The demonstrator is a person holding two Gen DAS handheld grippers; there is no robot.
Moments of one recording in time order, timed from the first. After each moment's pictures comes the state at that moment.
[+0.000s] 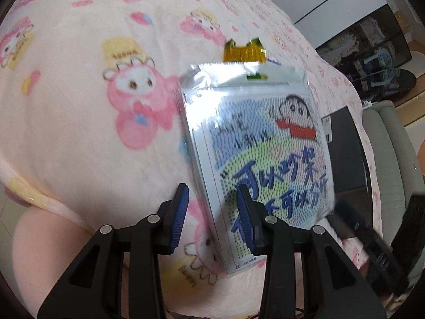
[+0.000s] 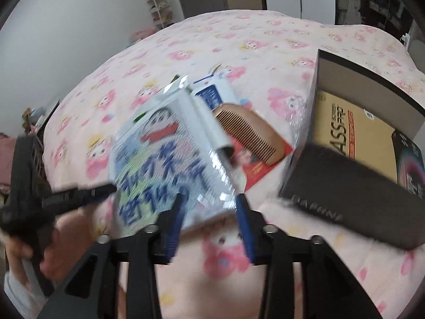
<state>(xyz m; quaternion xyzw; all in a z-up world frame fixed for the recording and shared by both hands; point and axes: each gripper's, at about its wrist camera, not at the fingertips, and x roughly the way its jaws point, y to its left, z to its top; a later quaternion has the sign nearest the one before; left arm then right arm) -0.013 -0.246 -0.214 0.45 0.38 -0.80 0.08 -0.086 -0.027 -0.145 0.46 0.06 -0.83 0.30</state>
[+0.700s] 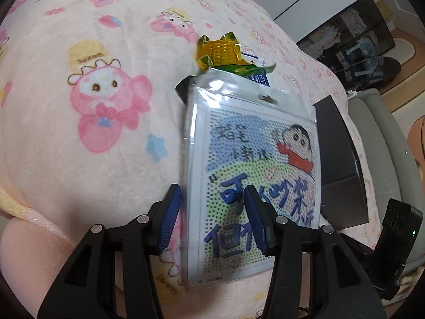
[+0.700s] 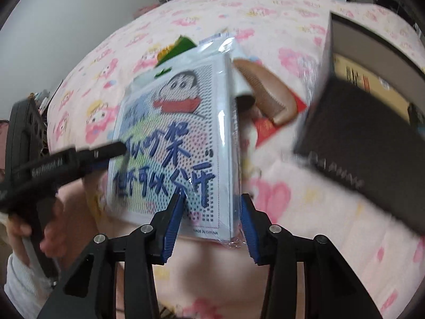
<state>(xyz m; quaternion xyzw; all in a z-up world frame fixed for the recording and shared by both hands) -0.021 -0.232 -0.213 0.44 0.36 -0.82 0.04 -0.070 -0.009 -0.174 0.53 0.07 -0.78 0.32</state>
